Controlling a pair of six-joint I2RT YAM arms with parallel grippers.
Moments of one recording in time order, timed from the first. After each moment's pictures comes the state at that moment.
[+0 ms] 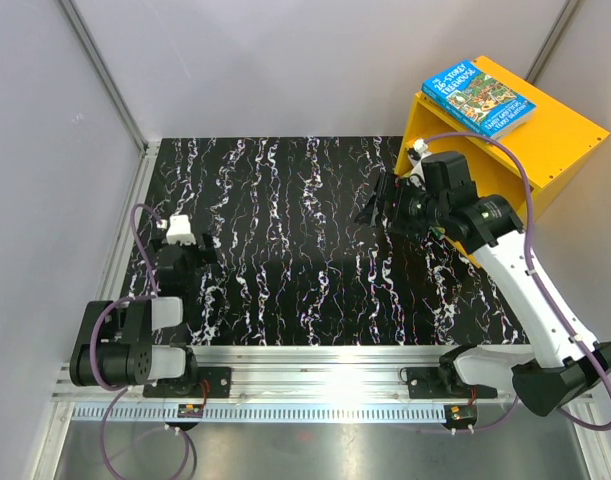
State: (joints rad) left arm 0.01 1.32 0.21 0.85 -0.09 -0.01; right arm 0.44 1.23 1.45 -0.92 -0.22 0.58
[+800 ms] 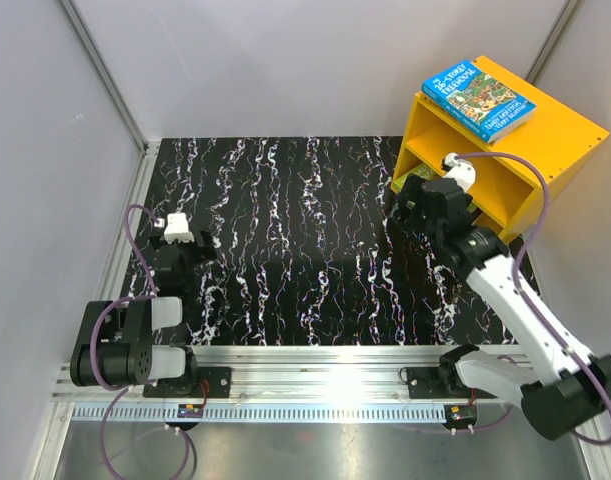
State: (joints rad) left arm 0.03 1.33 0.21 0.94 -0.05 -0.01; right arm 0.43 1.07 1.07 -0.52 0.39 0.58
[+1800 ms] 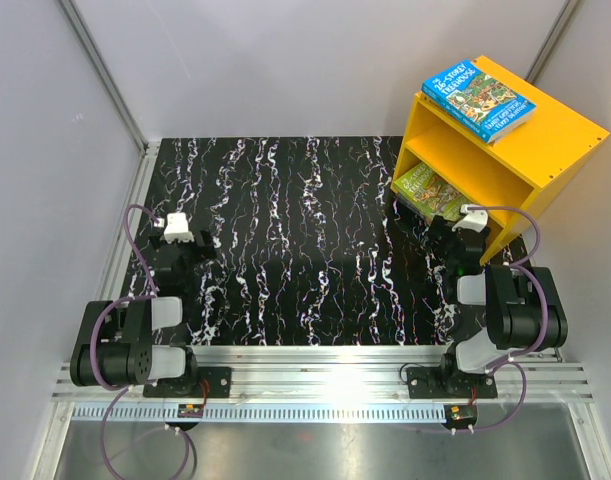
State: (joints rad) left arm 0.03 1.33 0.21 0.94 -0.05 -0.01; right arm -0.06 1.54 0.34 0.90 0.17 0.14
